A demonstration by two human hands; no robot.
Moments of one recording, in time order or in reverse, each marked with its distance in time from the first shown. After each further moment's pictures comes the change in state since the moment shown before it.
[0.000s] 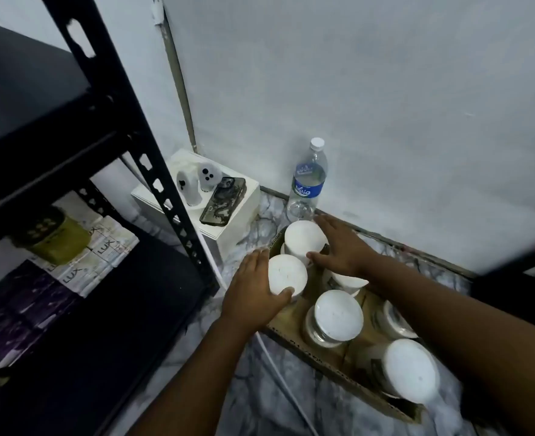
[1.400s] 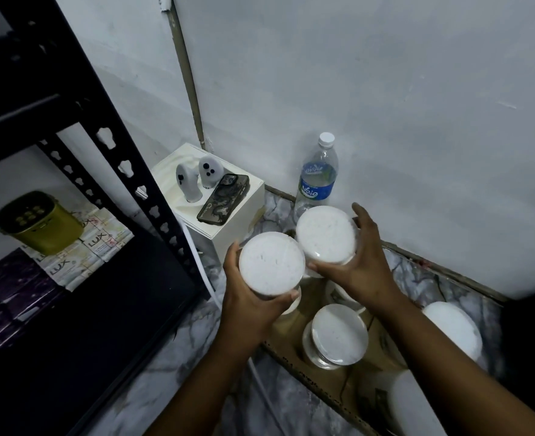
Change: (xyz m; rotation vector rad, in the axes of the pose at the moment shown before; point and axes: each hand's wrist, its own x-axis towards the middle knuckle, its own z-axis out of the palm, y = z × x) left_hand -0.006 0.016 0.028 -0.749 0.405 -0.061; right_hand -0.032 -0.007 0.005 0.604 0.414 0.055
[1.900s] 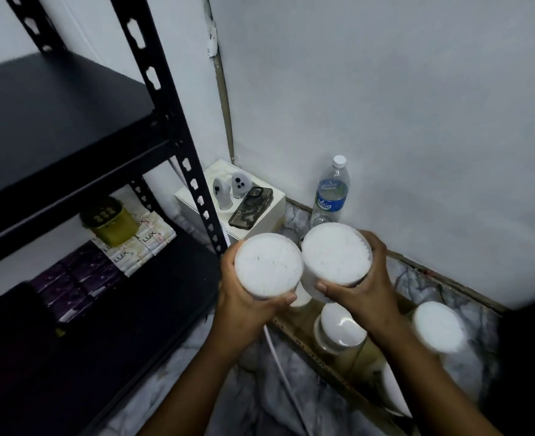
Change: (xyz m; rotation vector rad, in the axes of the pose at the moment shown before) left_hand -0.051 0.070 -0.058 -0.073 0.064 0.087; right_hand -0.073 -0.077 -0.018 0.354 -0.007 -0.073
